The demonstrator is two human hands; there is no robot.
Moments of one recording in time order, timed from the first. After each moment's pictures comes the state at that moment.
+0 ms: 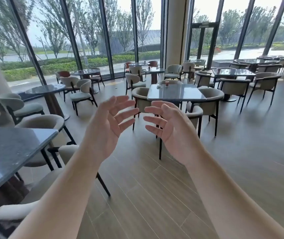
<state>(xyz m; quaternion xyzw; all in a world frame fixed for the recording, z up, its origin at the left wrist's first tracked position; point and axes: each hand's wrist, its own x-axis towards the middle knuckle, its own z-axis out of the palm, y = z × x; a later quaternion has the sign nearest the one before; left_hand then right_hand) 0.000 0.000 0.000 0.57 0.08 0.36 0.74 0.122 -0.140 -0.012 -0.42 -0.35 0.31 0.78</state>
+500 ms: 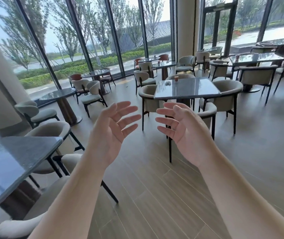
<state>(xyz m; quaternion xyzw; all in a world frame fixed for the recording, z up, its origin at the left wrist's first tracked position) 0.146 0.012 -0.006 0.58 0.11 0.37 0.72 0.290 -0.131 -0.023 -0.40 -0.32 0.33 0.79</state>
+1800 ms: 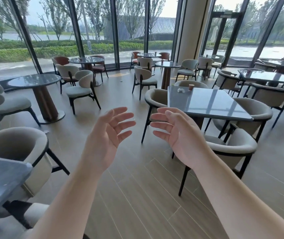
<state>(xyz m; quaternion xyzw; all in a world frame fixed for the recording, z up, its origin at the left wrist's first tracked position) 0.295 0.564 -0.060 0.53 0.12 0.38 0.75 0.439 0.422 -0.037 -0.49 -0.31 0.33 0.74</state>
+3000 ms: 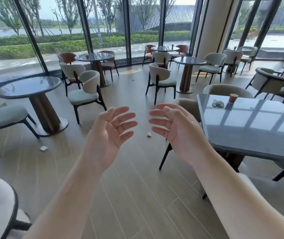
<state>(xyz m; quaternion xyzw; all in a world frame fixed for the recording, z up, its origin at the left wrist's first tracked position) 0.597 1.059 -0.080 0.49 0.17 0.37 0.77 0.755 0.936 -0.064 -0.47 -0.33 0.37 0.73</state>
